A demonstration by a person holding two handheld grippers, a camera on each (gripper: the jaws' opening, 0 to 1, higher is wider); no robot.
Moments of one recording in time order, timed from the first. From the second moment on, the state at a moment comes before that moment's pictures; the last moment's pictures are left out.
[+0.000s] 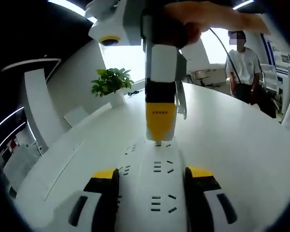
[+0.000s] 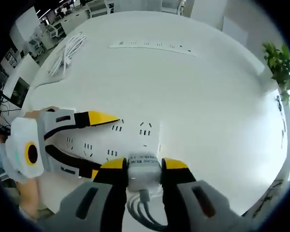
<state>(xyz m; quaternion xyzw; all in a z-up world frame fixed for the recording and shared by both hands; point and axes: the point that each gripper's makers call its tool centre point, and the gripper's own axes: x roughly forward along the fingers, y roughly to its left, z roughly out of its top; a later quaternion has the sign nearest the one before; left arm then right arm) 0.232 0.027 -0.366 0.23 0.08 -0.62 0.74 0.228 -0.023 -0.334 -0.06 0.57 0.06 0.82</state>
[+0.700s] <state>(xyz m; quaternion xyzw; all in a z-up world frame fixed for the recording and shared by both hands) 0.233 0.026 -0.365 0.23 0.07 -0.62 0.74 0.210 -0.015 -0.352 -0.02 0.58 0.07 0.81</state>
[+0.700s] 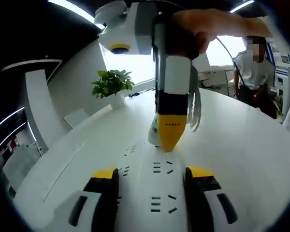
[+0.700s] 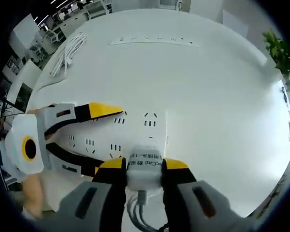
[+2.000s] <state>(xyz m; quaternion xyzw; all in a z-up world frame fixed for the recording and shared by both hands) 0.234 0.024 -0.365 0.22 0.06 -0.63 0.75 0.207 -0.018 -0.331 -0.01 0.53 0.13 0.84</state>
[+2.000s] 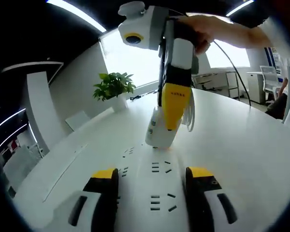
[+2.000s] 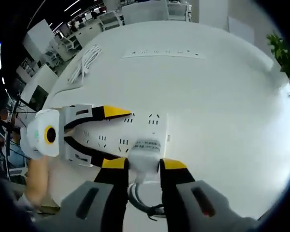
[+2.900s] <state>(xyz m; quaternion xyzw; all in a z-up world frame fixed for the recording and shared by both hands) 0.235 0.023 -0.364 0.22 0.05 -0.62 0.75 0.230 -0.017 -0.333 -0.04 0.57 0.08 0.82</state>
